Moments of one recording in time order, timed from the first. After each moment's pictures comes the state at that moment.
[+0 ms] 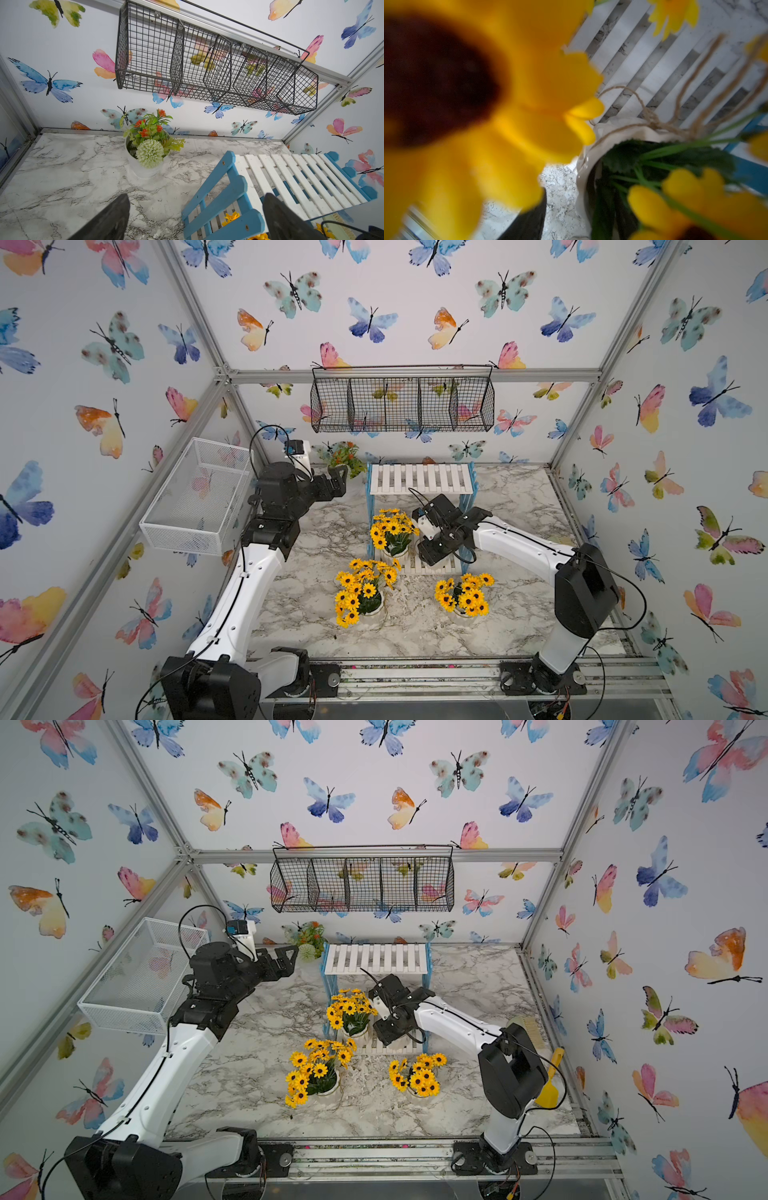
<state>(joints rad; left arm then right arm) -0.14 1.19 1.17 -0.20 0.21 -0.29 0.74 1.76 1.35 -0.77 -0.09 0.06</state>
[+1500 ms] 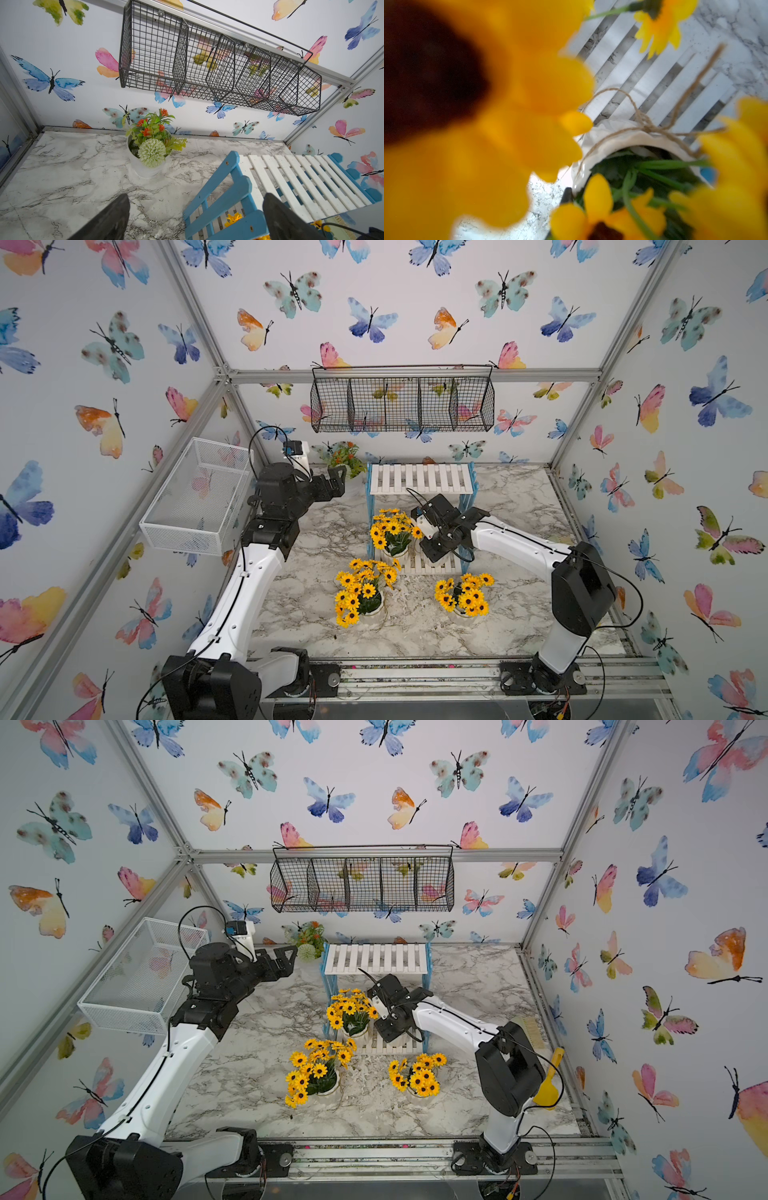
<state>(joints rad) -0.13 1.19 1.16 -0.19 0.21 -0.29 0.75 1.76 1.35 -0.75 -0.02 0.03</state>
